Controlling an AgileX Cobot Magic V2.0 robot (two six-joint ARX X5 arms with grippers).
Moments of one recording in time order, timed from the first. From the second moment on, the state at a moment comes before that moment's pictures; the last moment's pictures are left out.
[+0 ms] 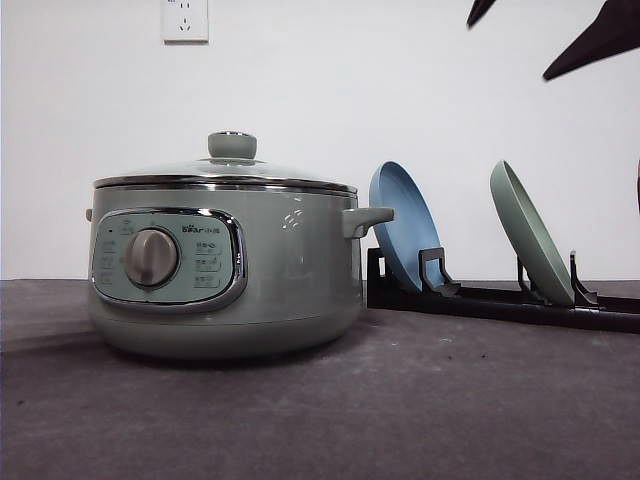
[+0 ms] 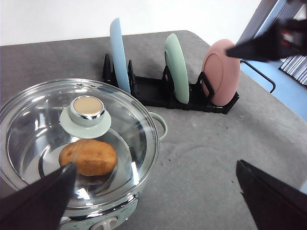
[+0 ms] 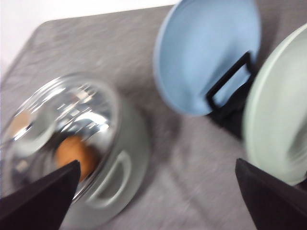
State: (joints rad) left_arx -0.30 0.84 1.11 -0.67 0.47 -0.09; right_arx 0.14 1.34 1.33 -0.61 -0.40 0.24
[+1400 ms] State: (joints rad) left_arx -0.30 0.84 1.11 -0.70 0.47 -0.09; right_arx 0.04 1.85 1.56 -0.45 -0.42 0.31
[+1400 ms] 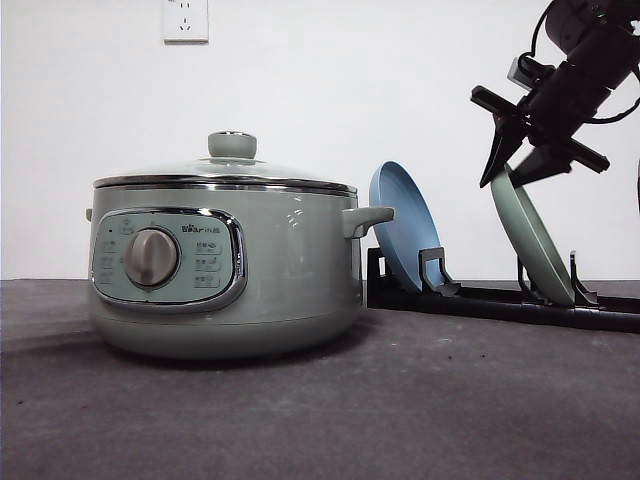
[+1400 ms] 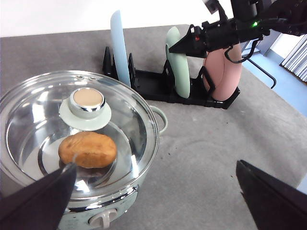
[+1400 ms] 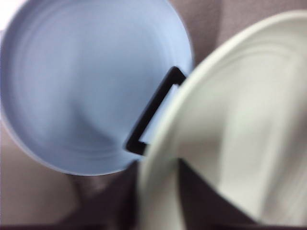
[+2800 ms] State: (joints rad) left_arx -0.31 0.84 1.11 -0.72 0.47 -0.09; right_arx 0.44 1.10 1.53 -1.16 -0.12 0.05
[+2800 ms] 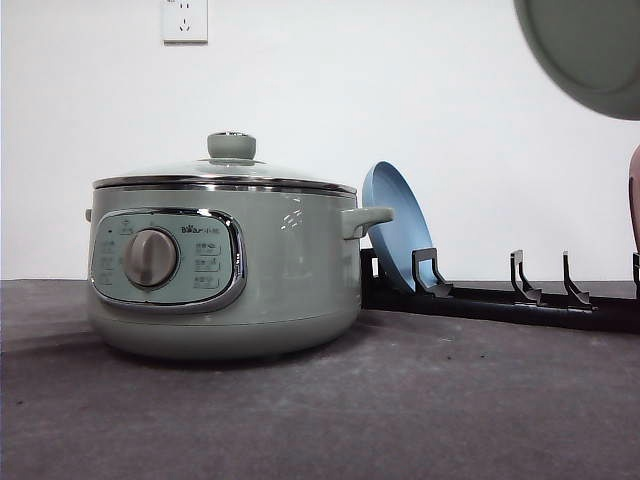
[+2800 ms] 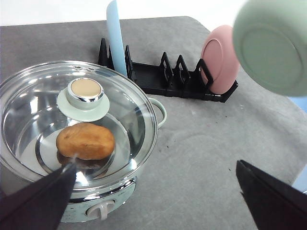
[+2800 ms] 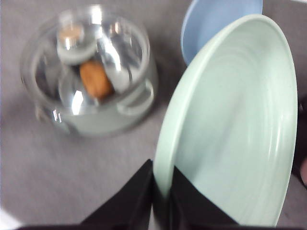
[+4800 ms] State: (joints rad) left_arx -0.31 0.84 1.11 -0.75 0.47 -0.09; right_arx 1.18 1.36 0.94 -0.86 0.22 0.37
